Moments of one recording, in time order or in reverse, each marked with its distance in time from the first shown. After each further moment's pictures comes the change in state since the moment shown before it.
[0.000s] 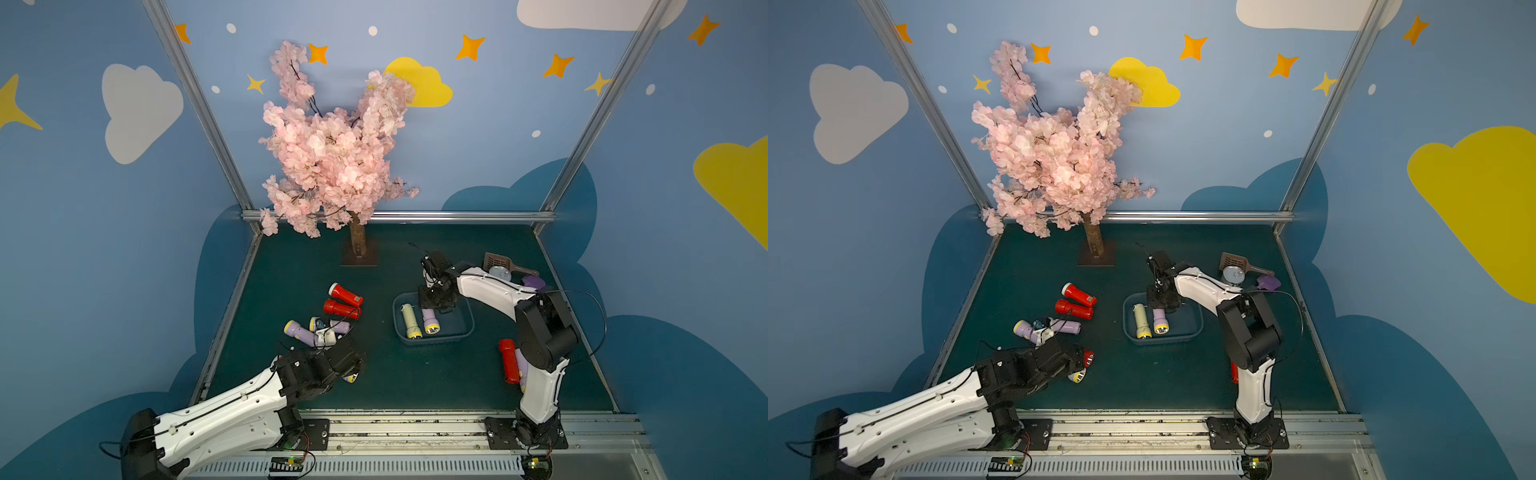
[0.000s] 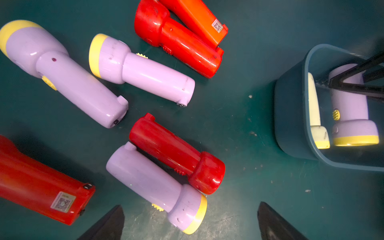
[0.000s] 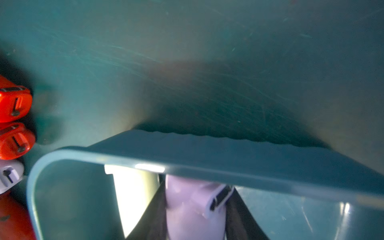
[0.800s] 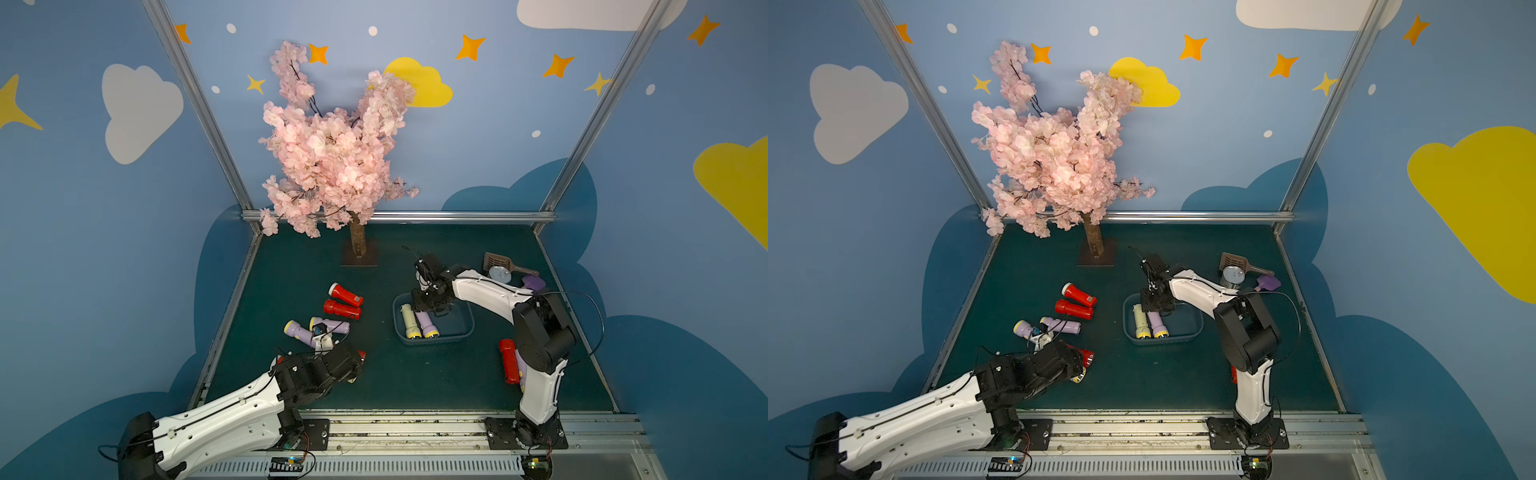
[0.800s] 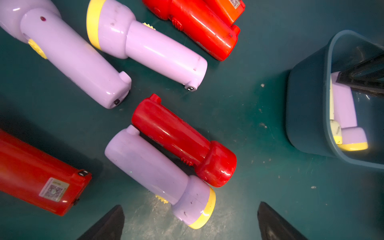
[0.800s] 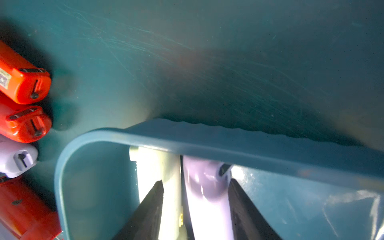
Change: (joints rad) left arm 0.000 -0.042 -0.067 0.012 0.043 -0.056; right arm 0.043 0.000 0.000 0.013 -0.019 0.004
